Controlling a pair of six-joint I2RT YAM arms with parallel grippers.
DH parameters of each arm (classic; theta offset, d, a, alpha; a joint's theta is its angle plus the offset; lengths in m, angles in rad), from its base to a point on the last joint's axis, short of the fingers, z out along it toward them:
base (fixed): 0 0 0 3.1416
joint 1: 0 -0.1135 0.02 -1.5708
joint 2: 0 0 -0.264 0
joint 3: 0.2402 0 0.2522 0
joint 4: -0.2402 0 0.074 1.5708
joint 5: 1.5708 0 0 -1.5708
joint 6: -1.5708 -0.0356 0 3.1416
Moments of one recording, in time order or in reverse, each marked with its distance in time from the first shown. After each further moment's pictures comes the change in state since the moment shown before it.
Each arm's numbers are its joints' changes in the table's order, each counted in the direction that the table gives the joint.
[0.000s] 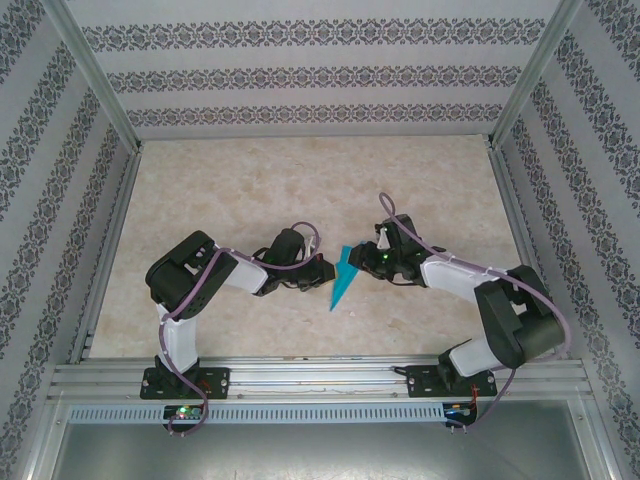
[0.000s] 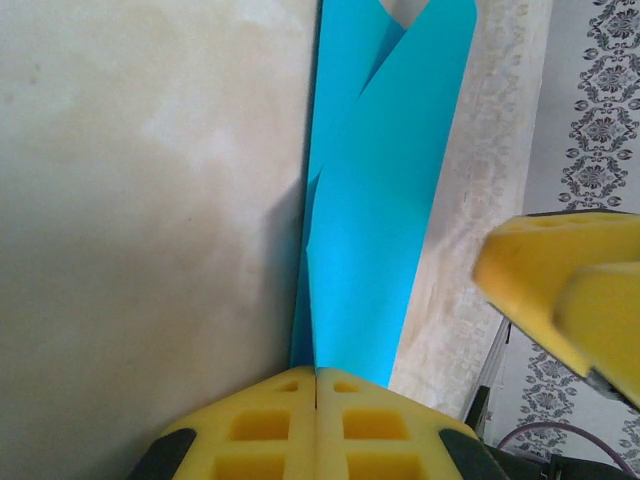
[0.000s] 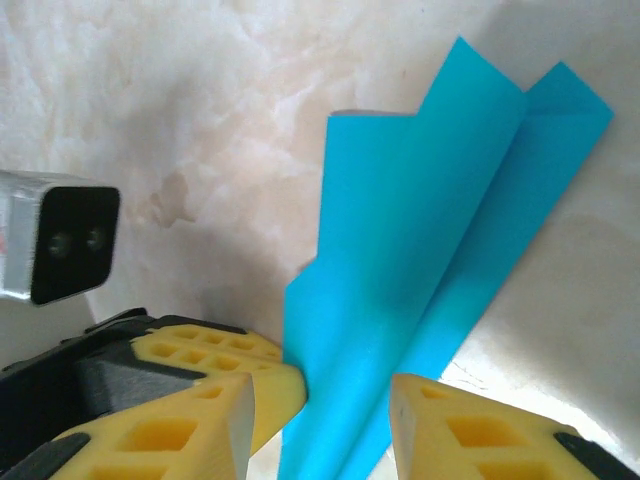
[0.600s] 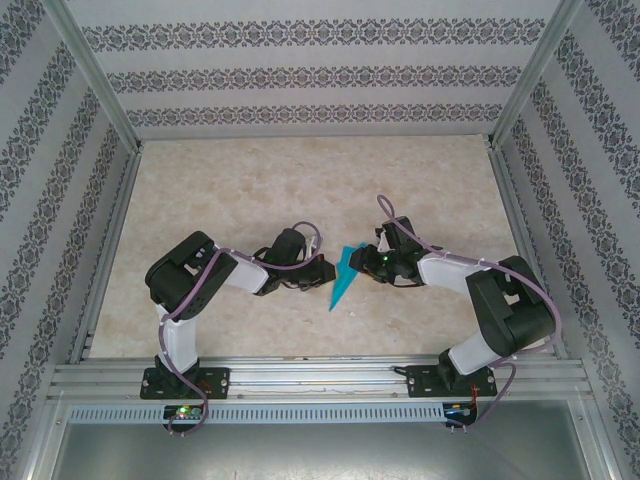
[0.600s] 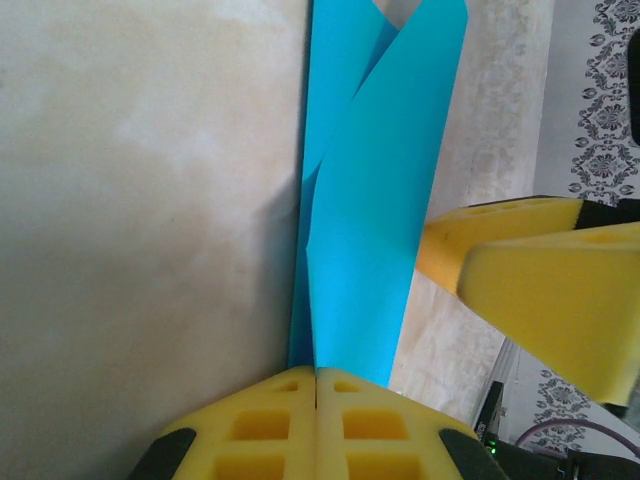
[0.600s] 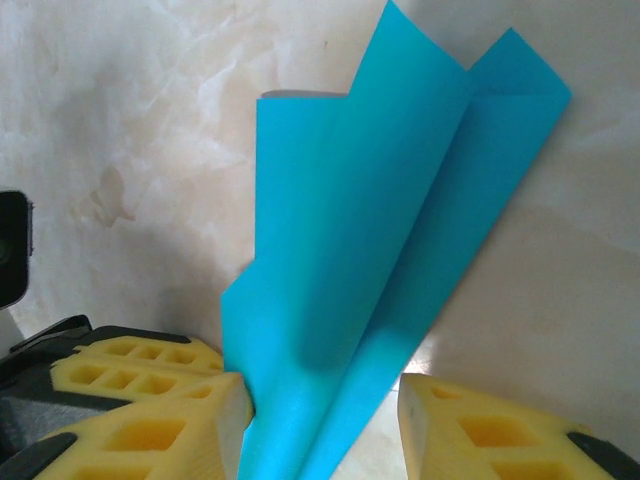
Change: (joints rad) left arm 0.007 0.008 0.005 -0.018 -0.012 -0.042; right arm 0.013 -0.089 0.000 0.013 -0.014 0.004
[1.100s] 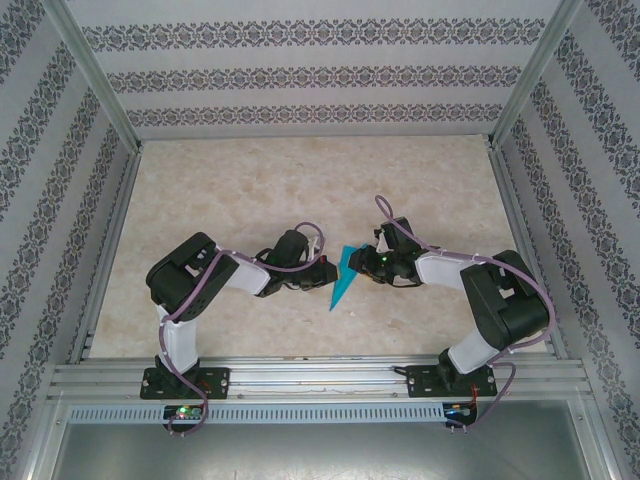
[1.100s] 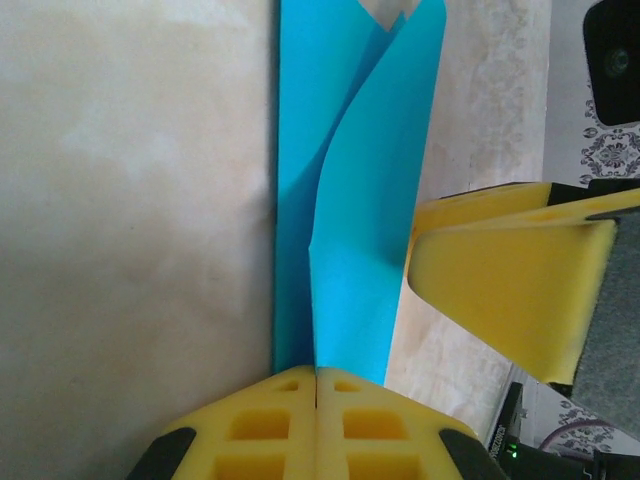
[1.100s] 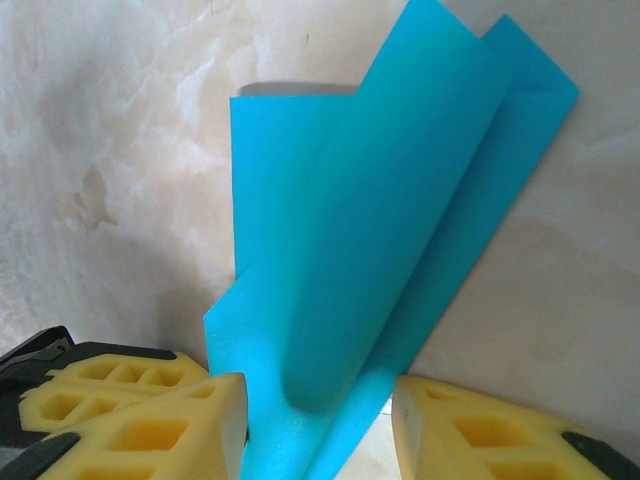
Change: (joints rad) left arm 0.023 0.004 0.002 0.006 -0.034 -0.042; right arm 0.000 -0.038 0.000 0.032 -0.013 0.000
